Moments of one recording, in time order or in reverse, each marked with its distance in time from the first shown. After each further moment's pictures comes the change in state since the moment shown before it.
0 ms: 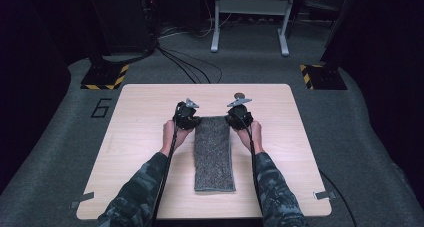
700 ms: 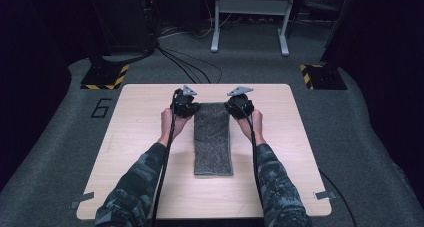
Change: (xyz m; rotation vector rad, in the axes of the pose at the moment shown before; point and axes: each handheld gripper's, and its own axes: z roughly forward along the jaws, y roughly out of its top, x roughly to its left) left arm 0.015 0.035 -0.022 -0.099 0.044 0.024; right arm -0.008 0.036 -0.020 -0.100 -0.034 -0.091
